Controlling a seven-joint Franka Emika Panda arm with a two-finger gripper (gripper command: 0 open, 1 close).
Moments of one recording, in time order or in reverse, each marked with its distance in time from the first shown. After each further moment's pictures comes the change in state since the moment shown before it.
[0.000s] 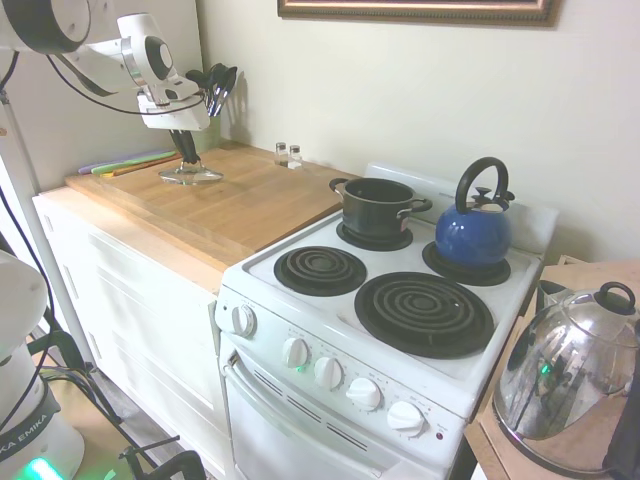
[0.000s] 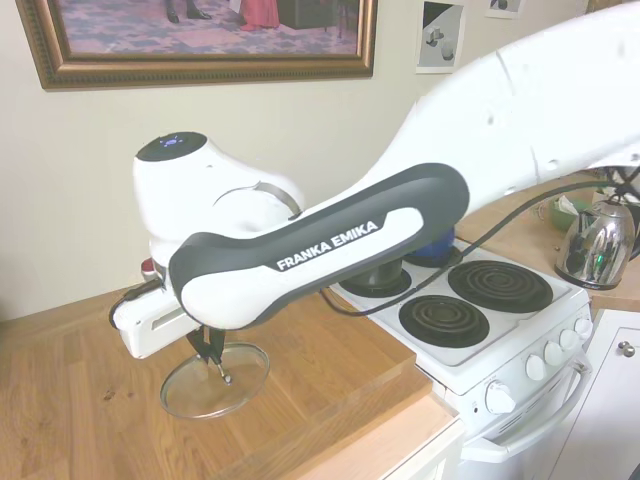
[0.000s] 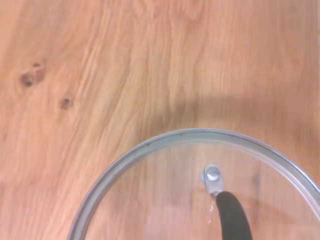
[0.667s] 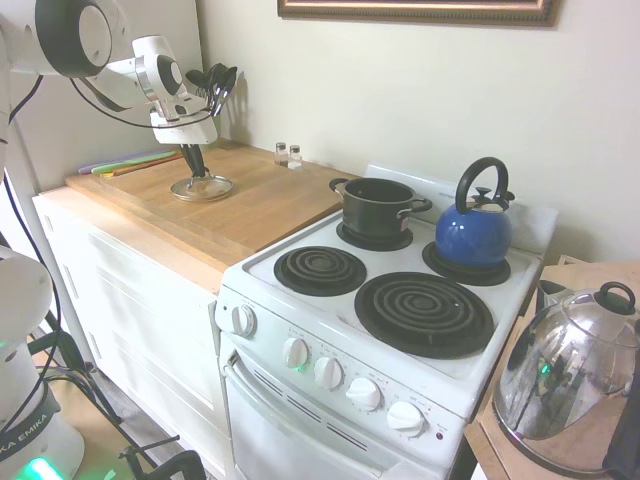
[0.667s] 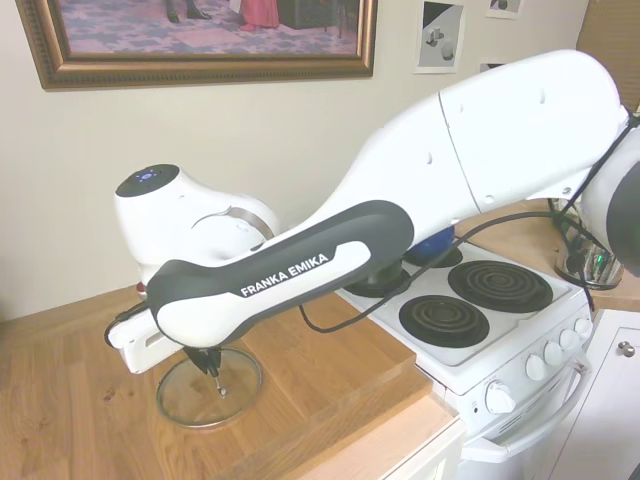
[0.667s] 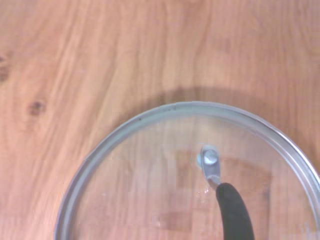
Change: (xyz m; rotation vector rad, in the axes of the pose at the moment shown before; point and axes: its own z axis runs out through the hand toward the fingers) arm 0.007 -0.014 0.029 -0.062 0.009 0.019
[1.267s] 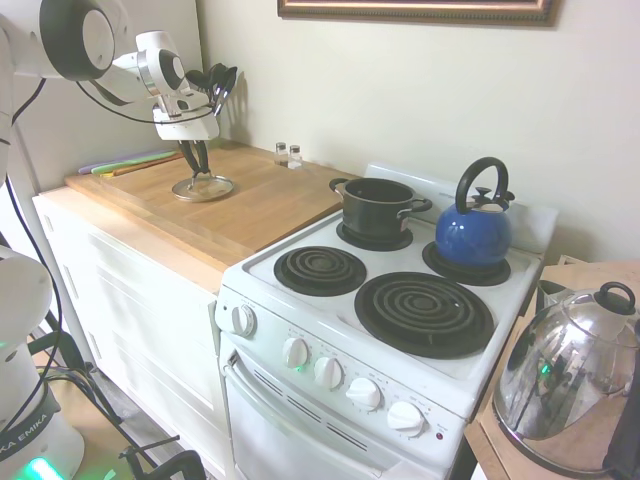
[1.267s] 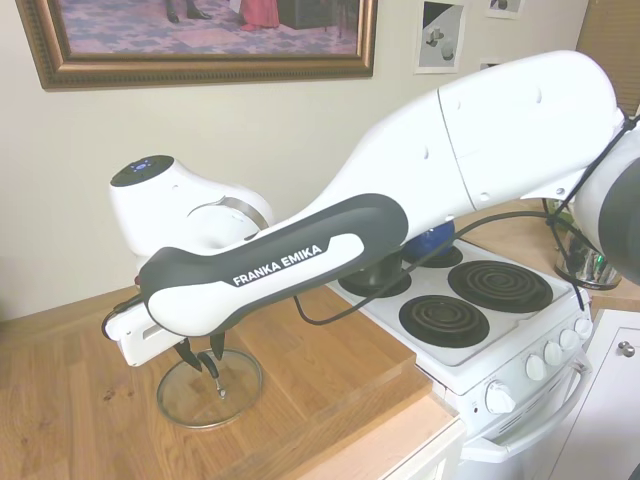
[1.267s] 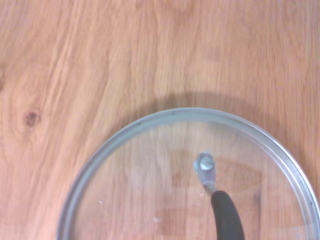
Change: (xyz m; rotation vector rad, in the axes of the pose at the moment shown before) arm 0.007 -0.005 -0.011 -0.007 -0.010 0.010
